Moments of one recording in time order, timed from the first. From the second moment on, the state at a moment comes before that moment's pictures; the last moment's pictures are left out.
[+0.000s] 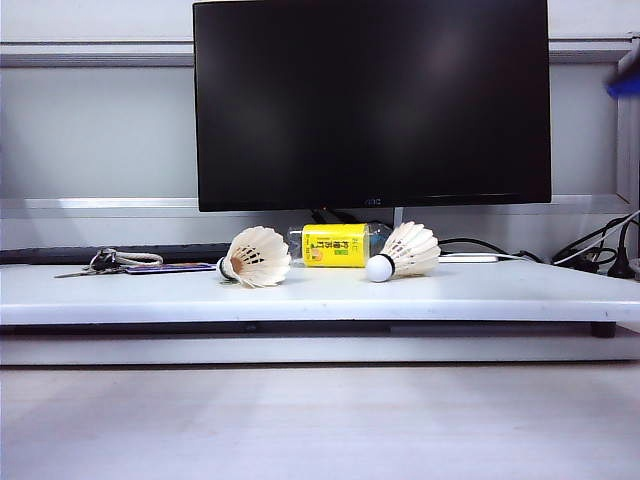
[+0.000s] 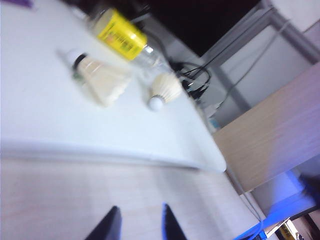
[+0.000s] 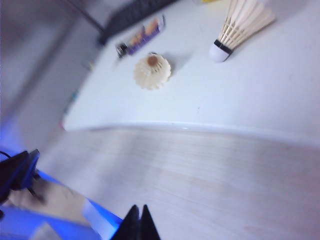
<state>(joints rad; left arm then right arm) -0.18 0.00 0.01 -0.07 0.52 -0.76 0.17 0.43 0.45 -0.41 -0.60 0.48</state>
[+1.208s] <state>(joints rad) -0.18 0.00 0.01 -0.10 0.64 -0.60 0.57 1.48 1.37 -0.89 0.13 -0.70</state>
